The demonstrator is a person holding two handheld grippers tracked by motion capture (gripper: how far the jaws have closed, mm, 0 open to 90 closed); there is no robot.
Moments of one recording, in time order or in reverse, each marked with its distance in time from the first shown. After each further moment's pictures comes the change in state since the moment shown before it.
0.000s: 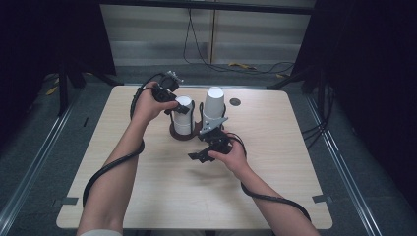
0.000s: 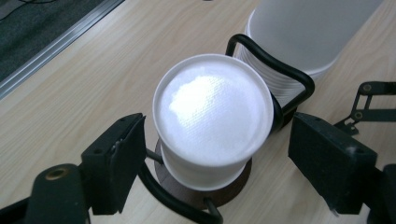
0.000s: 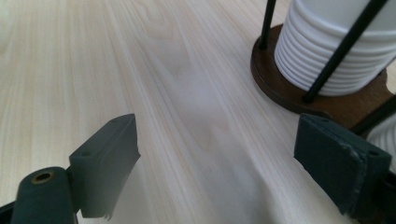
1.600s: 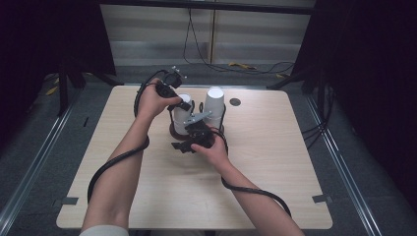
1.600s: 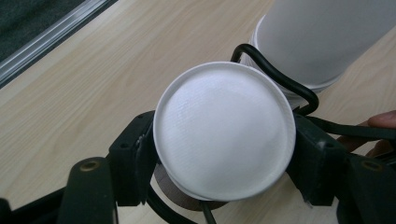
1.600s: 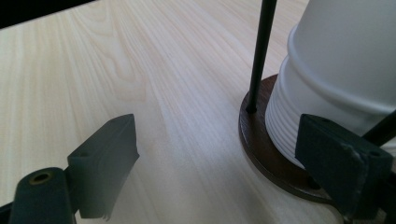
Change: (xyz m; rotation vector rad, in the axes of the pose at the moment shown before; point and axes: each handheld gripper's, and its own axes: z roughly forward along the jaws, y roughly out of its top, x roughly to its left) left arm 0.001 0.014 0.000 0.046 0.009 -0.049; right arm -0.003 0.031 0.048 -0.070 -0.085 0.064
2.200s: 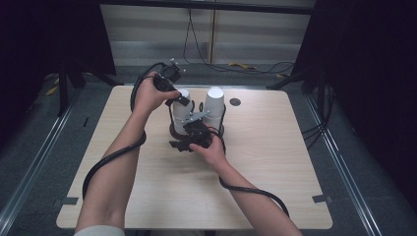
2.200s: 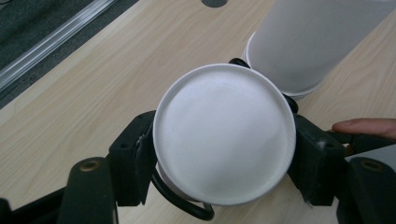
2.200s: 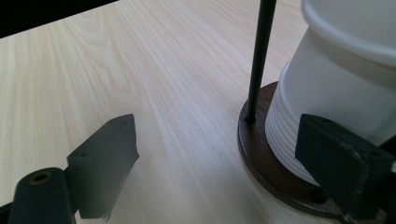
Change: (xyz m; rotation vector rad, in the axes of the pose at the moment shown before) left arm -0.003 0.011 -0.022 -0.001 0.008 -0.006; right arm 0.002 0.004 0.007 -0.020 -0.013 0.031
